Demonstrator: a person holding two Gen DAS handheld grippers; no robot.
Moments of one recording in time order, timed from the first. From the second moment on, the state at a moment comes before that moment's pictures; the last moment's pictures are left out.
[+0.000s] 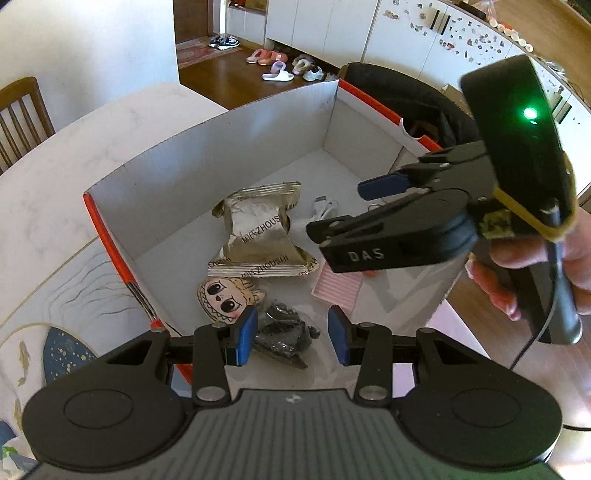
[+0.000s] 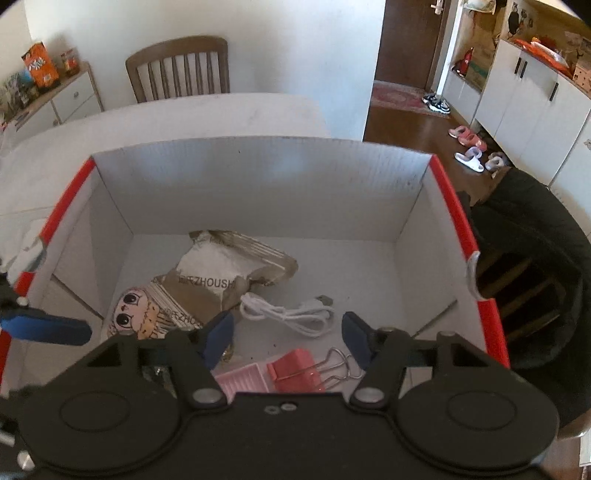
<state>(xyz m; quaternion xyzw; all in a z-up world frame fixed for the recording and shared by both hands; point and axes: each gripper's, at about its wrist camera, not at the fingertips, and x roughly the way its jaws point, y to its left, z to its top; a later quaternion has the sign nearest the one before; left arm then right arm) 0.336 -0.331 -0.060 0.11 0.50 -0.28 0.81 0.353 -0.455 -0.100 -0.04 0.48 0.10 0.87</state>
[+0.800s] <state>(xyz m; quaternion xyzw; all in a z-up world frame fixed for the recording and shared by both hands) 0.303 -0.296 -0.018 0.03 0.45 -0.30 0.84 0.315 -0.459 -0.047 0.01 0.43 0.12 0.89</state>
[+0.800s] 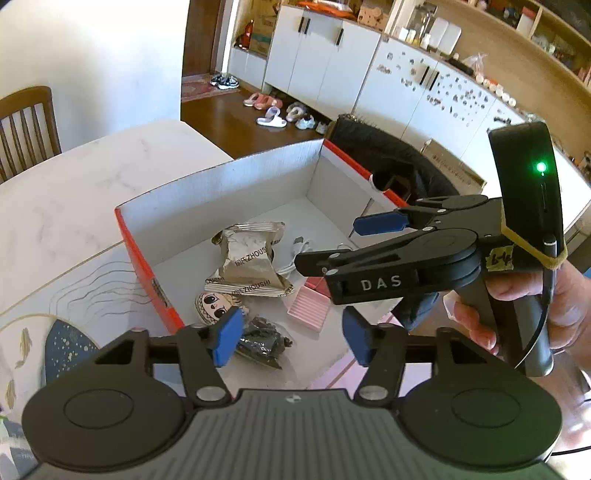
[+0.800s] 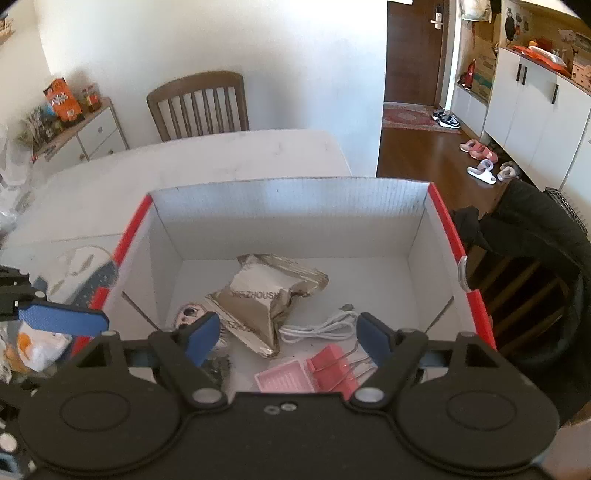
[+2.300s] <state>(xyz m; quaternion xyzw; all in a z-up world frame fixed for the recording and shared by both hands) 0.212 -0.055 0.005 -0.01 0.36 -0.21 0.91 0.192 -0.282 -0.005 0.02 0.33 0.17 0.93</state>
